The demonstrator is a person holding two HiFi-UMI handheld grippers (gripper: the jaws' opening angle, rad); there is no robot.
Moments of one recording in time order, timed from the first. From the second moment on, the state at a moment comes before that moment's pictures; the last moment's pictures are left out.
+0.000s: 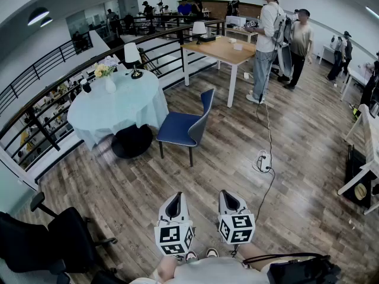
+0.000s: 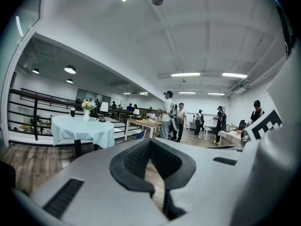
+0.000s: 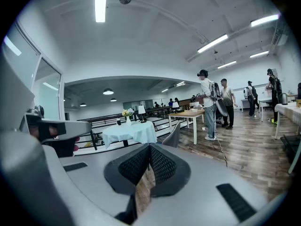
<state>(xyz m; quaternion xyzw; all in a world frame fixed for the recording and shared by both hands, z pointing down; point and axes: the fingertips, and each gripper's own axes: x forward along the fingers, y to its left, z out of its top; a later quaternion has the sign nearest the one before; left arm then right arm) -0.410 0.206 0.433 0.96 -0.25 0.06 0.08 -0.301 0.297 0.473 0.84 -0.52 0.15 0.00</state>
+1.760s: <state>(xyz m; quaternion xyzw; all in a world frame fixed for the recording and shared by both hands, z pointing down) -0.330 0.115 0.474 0.97 -0.21 0.10 0.10 -0.217 0.233 0.517 0.87 -0.45 0.20 0.01</state>
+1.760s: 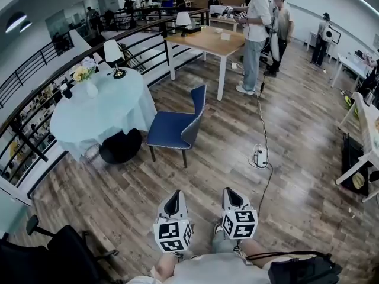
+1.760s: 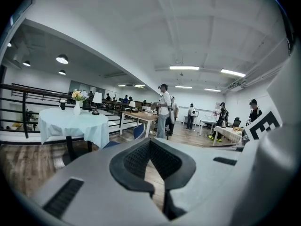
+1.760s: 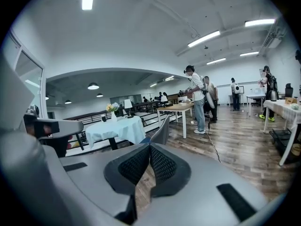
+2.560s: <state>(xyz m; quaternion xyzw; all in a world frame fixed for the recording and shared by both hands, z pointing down) -0.209 0.085 0.478 0.95 -0.26 0.11 0.11 -0.086 0.190 0.516 0.84 -0.50 0.21 0.02</state>
